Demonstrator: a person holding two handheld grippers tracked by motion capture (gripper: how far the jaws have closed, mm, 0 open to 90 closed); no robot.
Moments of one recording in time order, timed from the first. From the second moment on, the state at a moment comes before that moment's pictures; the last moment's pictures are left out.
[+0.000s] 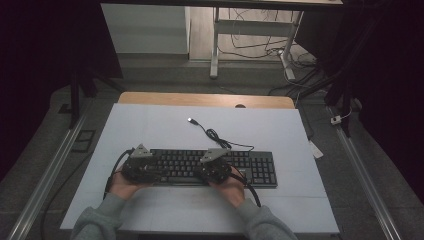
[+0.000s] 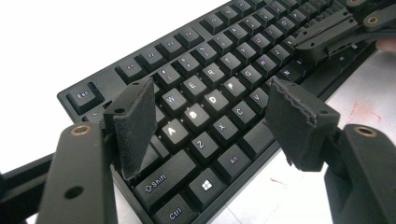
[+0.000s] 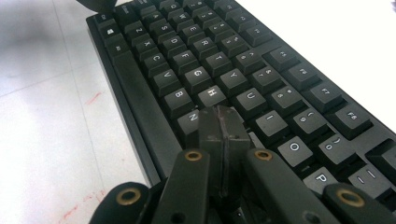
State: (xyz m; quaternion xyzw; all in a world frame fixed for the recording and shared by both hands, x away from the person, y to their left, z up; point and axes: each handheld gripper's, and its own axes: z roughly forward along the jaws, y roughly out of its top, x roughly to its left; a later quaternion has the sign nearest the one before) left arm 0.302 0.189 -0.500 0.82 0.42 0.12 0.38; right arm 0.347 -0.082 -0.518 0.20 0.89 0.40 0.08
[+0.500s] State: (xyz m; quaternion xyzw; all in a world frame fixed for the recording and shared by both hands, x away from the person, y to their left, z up) left arm 0.301 0.190 -0.499 0.81 0.42 0.12 0.38; right arm 0.346 -0.098 -0.506 0.22 0.88 0.42 0.09
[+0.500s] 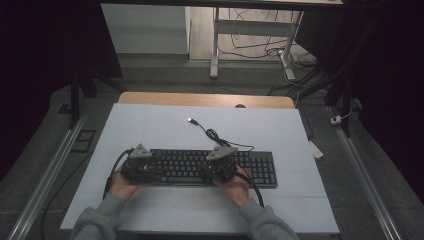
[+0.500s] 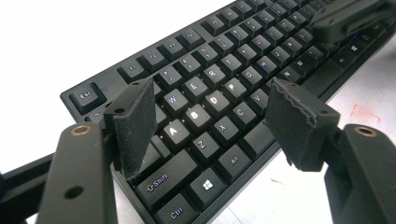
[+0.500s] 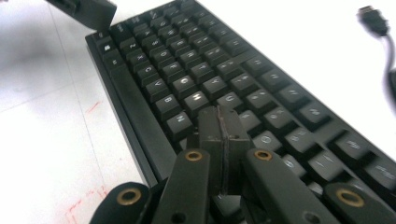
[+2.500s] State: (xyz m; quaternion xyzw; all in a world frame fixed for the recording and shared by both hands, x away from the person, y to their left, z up) left arm 0.299 0.172 -0.497 0.83 0.39 0.11 0.39; right arm 0.329 -0.210 -0.491 0.28 0.84 0.45 0.15
